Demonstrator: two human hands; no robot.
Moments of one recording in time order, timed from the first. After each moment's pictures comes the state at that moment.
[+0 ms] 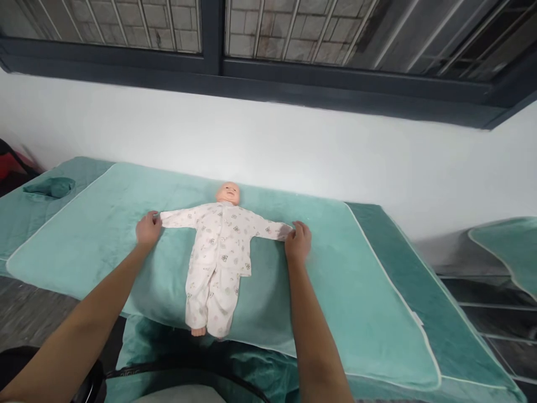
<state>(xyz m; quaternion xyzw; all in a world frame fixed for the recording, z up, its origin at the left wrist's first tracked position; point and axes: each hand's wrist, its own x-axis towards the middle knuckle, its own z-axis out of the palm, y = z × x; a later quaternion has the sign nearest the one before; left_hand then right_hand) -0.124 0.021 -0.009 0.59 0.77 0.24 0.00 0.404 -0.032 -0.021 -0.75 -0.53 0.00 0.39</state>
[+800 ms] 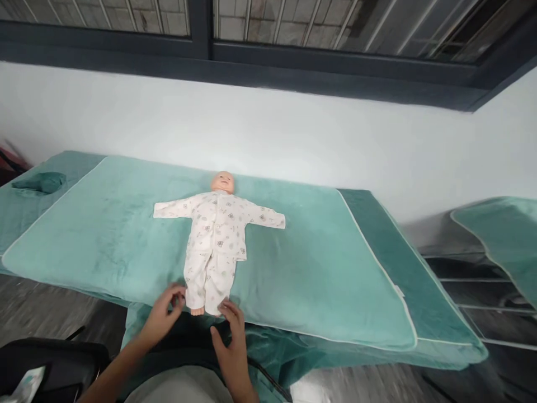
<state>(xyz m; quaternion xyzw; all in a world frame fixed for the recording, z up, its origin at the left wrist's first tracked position) -0.030 -0.250 -0.032 0.68 0.56 0.32 0.36 0.195 -0.332 -0.038 -0.60 -0.56 0.29 0.50</state>
